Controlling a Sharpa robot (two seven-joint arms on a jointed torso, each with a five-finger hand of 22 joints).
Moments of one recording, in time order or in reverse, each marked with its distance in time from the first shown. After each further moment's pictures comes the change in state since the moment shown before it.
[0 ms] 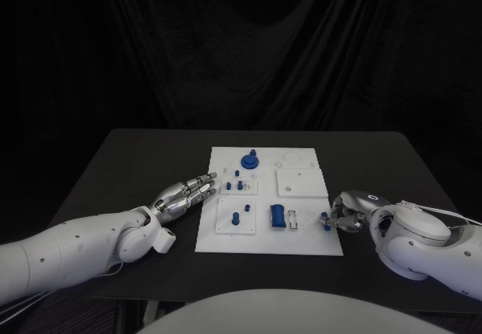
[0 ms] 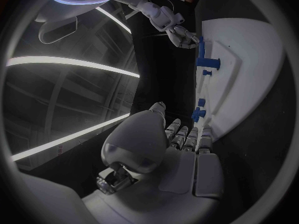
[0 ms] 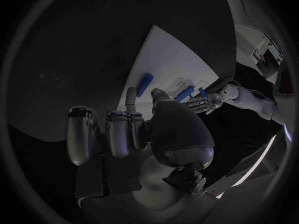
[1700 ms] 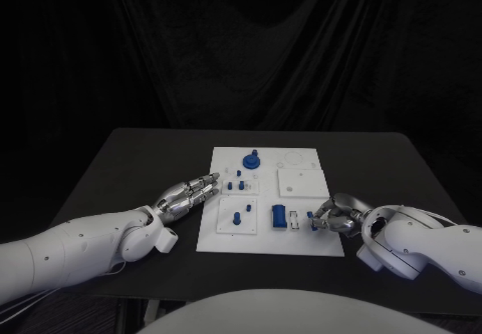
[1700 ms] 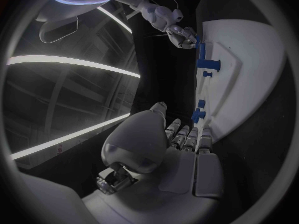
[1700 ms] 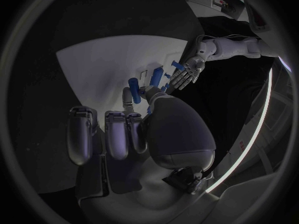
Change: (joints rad) left arm -0.004 0.008 0.001 -0.006 0.002 0.010 0.005; left_hand 0.008 0.000 0.022 -0.016 0.004 0.000 0.000 0.000 0.000 0.016 0.031 0.000 0.006 0.000 0.000 0.000 0.000 0.000 -0.004 0.003 0.000 0.000; right arm 0.010 0.026 0.007 0.018 0.575 -0.104 0.185; right_hand 0.149 -0.037 0.298 -0.131 0.264 0.029 0.011 -0.074 -0.120 0.002 0.009 0.000 0.000 0.000 0.007 -0.004 0.000 0.000 0.004 0.004 0.007 0.000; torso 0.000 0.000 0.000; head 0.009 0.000
